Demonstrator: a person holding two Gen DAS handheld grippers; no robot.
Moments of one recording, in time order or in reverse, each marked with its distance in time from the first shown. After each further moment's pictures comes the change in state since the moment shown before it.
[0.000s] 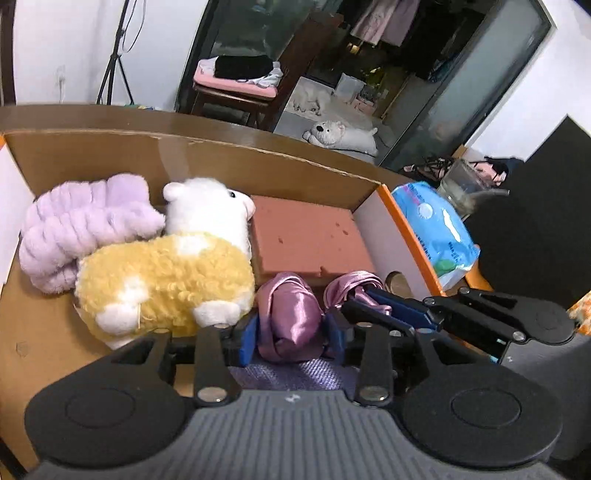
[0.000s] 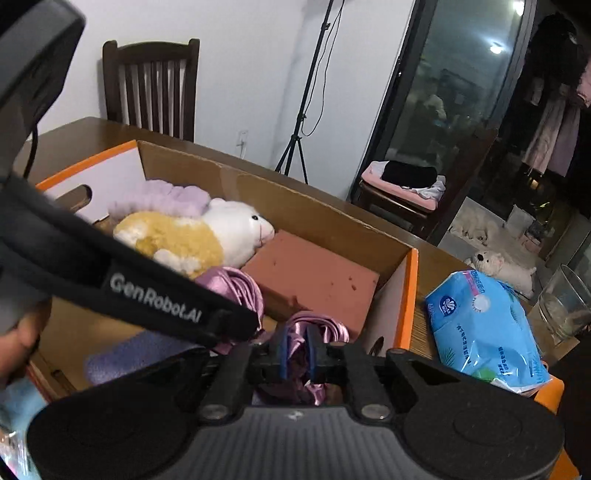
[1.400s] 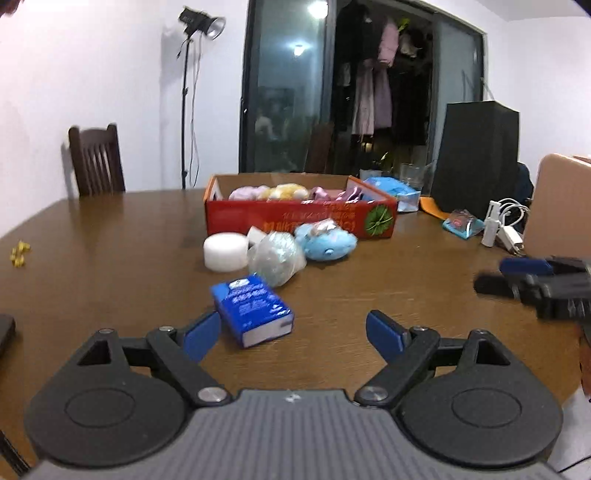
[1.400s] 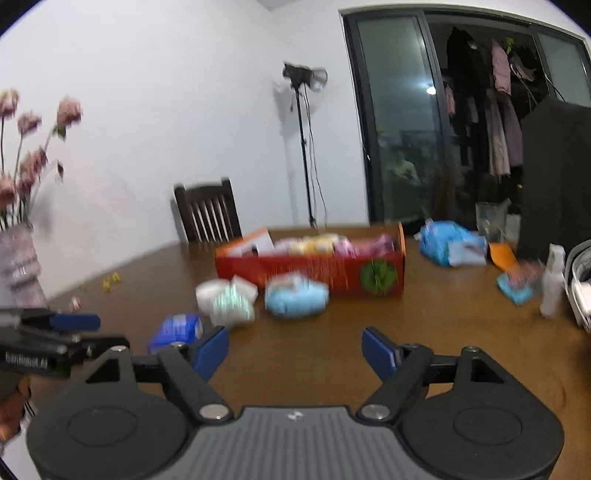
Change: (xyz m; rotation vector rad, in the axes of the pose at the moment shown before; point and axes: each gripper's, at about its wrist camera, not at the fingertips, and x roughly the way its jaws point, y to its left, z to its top) left arm -0.292 -0.017 -0.364 0.270 -0.448 0.257; right arm -0.312 0.115 -0.254 0.290 -0.397 0.103
